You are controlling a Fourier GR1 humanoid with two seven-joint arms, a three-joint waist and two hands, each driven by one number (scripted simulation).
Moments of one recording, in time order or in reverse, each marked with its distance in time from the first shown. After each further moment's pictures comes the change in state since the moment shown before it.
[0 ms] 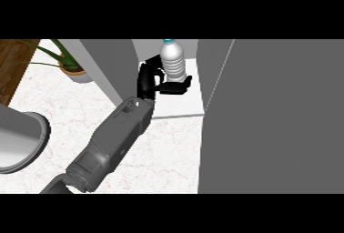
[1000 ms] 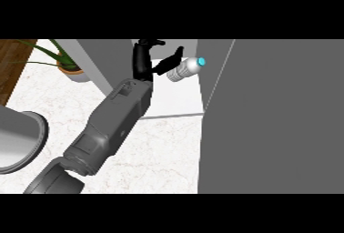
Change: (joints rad) left arm -0.159 0.016 0.130 0.122 0.013 0.021 -0.219; right arm 0.003 -0.005 -0.032 0.007 -0.013 0.061 -0.034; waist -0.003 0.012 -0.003
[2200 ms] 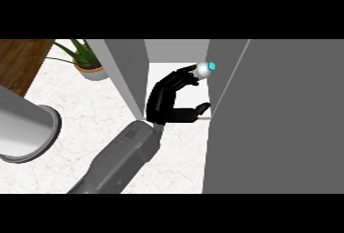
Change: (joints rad) left arm 0.405 -0.016 -0.310 -0.545 0.304 -0.404 0.028; right arm -0.015 0.011 0.095 -0.019 0.023 -0.067 0.072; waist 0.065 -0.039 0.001
